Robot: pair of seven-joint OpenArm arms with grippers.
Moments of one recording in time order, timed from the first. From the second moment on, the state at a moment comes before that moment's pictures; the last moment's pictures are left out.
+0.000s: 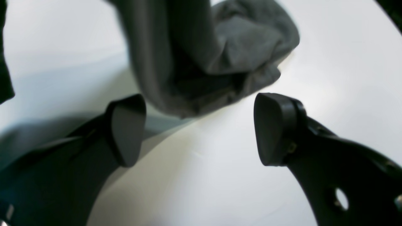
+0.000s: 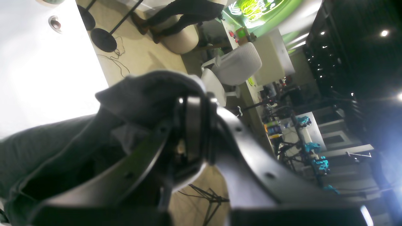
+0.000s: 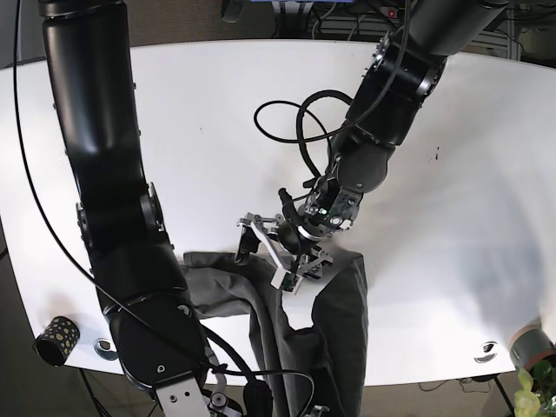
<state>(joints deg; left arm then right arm) -26.8 5.8 26.3 54.0 -16.6 -7.2 12.4 72.2 2.8 -25.9 77.2 0.3 38.9 -39.7</state>
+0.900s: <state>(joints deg) -37.9 8.4 26.1 32.0 -16.6 -5.8 4.9 72.2 3.9 -25.9 77.2 0.4 38.9 -39.5</state>
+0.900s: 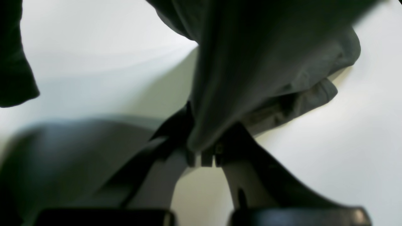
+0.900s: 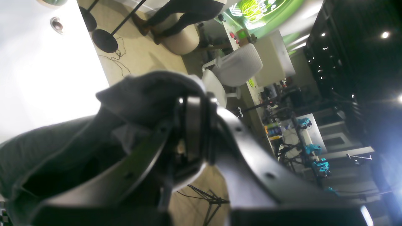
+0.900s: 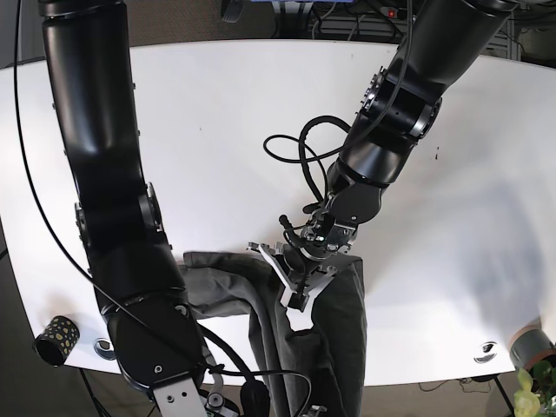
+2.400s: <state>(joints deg) -24.1 -24.7 4.7 96.2 -17.6 -17.7 34.5 66.2 14.9 0.3 73.3 1.4 37.5 -42.4</state>
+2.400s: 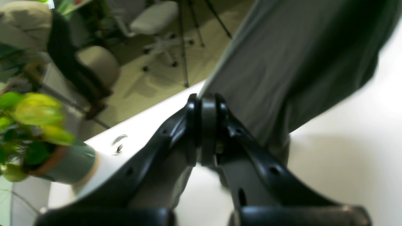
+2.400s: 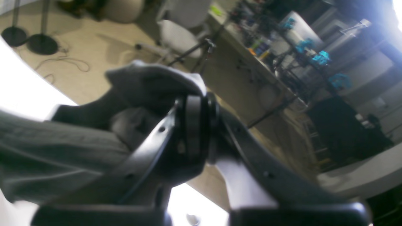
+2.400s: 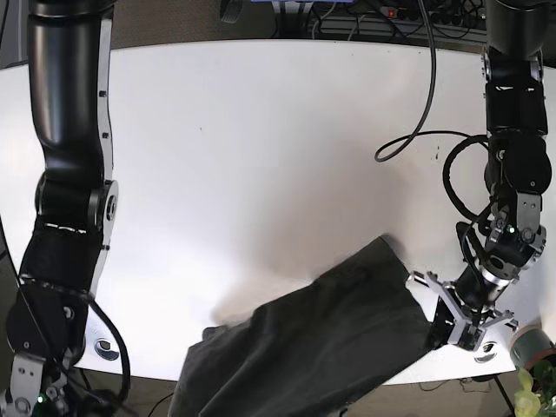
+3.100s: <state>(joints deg) 4.8 -24.8 -1.3 107.3 -16.9 -20.6 35.3 20.3 9.4 19.4 97.8 0.9 38.5 -46.2</state>
